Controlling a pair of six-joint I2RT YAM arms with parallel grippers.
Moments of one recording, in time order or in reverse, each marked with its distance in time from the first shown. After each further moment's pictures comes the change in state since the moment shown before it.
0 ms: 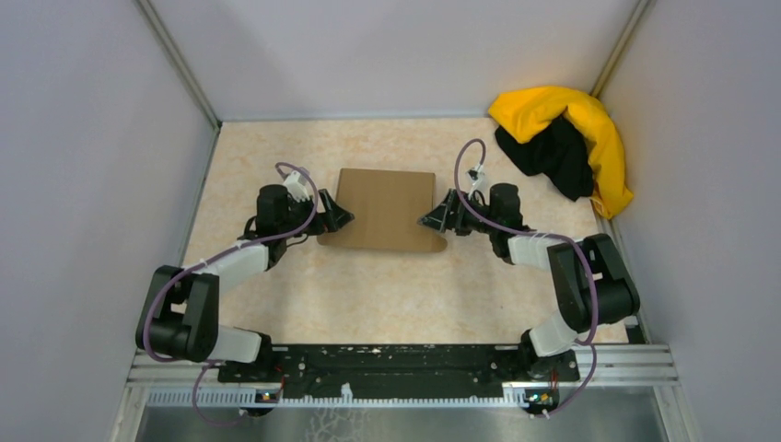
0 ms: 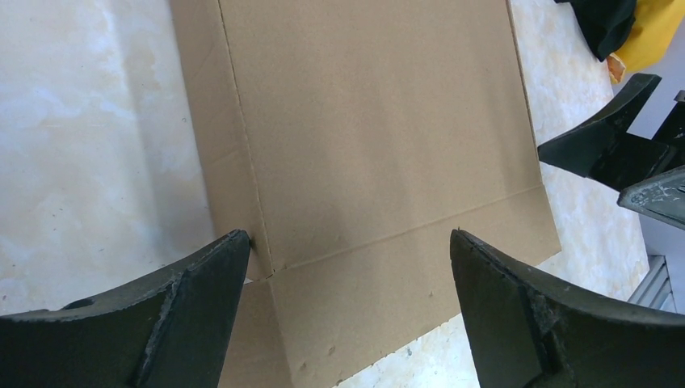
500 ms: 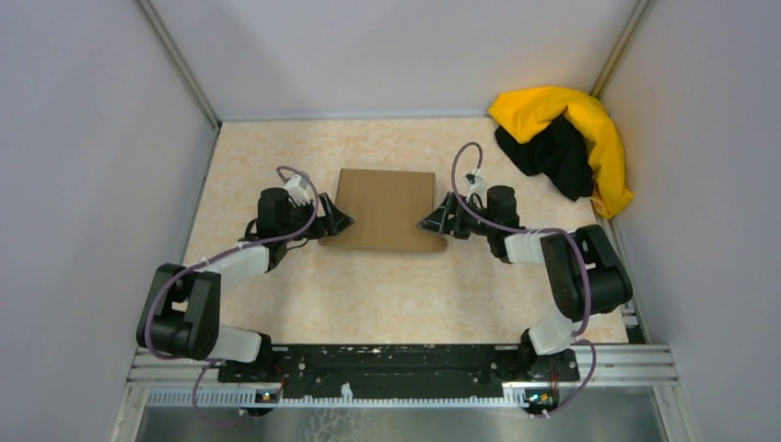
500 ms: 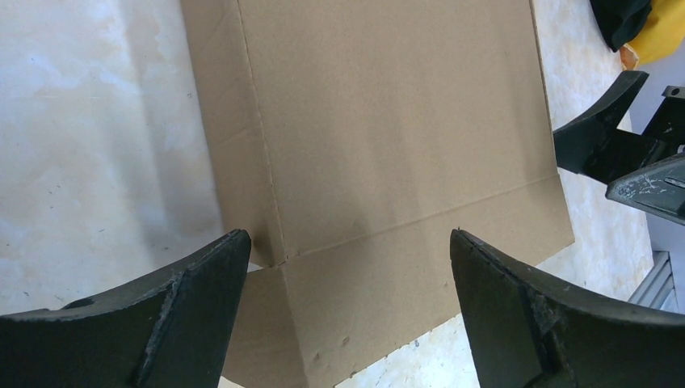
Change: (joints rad) left arm 0.003 0.011 -0.020 0.000 0.003 0.000; right arm 0.000 0.066 0.000 0.018 -0.005 0.016
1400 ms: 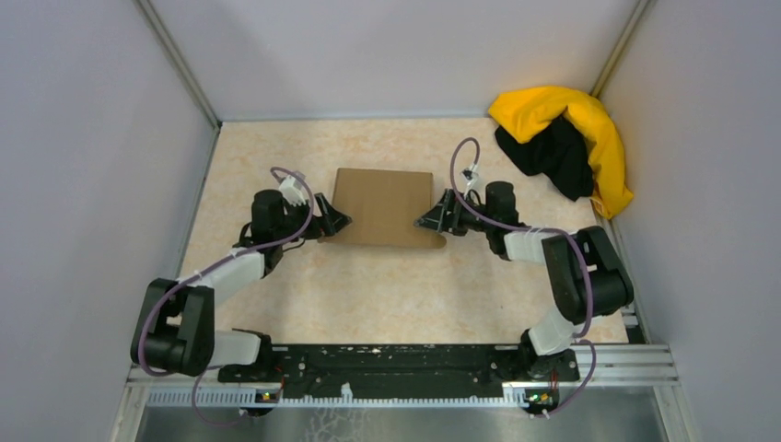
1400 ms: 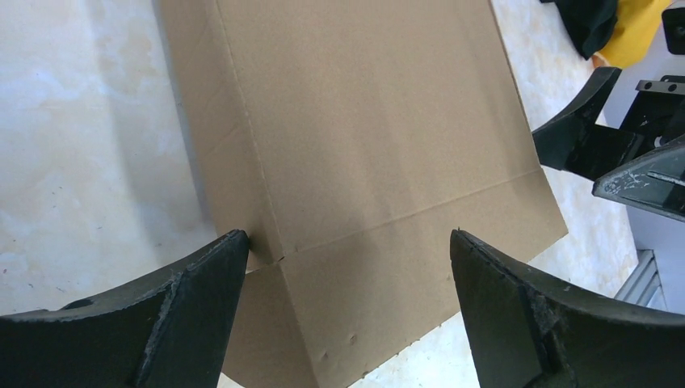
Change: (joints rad) left arm 0.001 -0.069 -0.031 0.007 0.019 -0.019; right arm 0.021 0.009 0.028 -0.002 -0.051 0.010
